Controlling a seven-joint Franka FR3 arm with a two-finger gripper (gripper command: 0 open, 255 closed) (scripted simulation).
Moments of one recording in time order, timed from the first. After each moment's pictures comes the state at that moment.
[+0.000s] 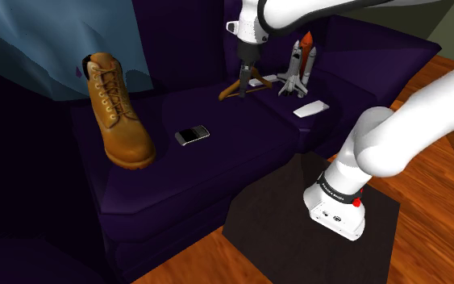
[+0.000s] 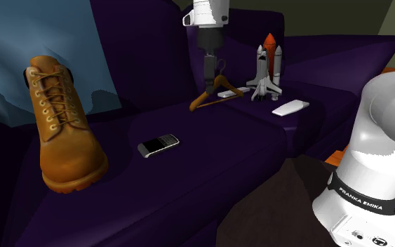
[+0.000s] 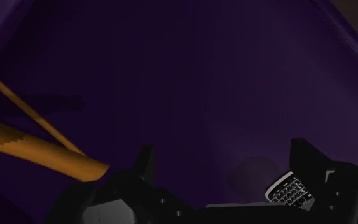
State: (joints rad) arm 0.20 -0.40 -0.01 -2.39 -0.06 1.98 -0.37
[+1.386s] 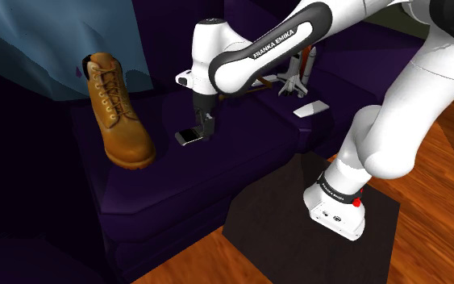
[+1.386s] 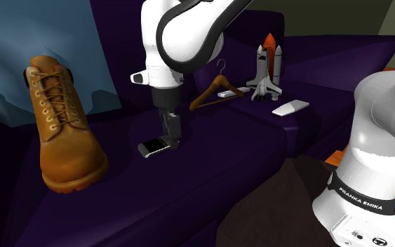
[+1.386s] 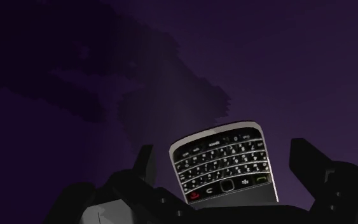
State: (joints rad) arm 0.36 -0.01 0.08 -2.35 0.02 2.34 -0.66
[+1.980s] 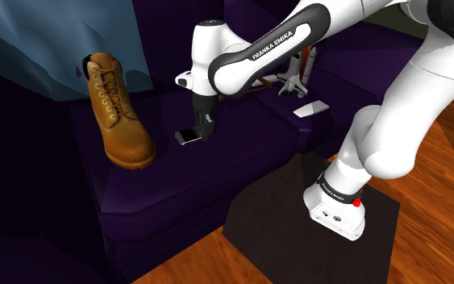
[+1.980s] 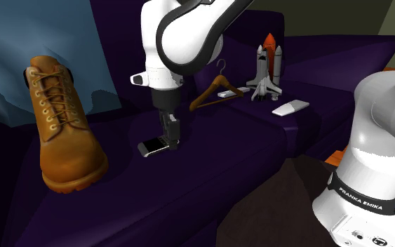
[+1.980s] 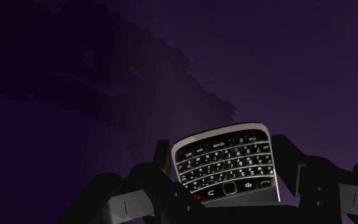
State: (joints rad) arm 0.36 0.00 0.08 -2.35 0.02 2.35 -0.66
